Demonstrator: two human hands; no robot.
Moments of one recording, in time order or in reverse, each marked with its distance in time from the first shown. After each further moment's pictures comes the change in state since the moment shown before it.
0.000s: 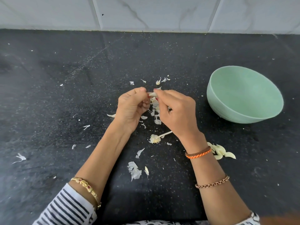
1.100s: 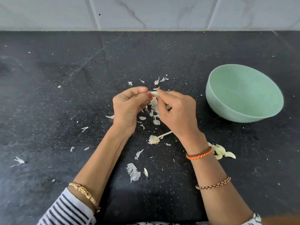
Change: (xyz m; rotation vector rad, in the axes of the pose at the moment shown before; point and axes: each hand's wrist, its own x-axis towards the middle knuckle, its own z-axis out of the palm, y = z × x) left_hand -0.008 0.001 0.000 0.100 0.066 0.115; right_hand 0.000 0.000 -0.002 -0.034 -0.051 0.109
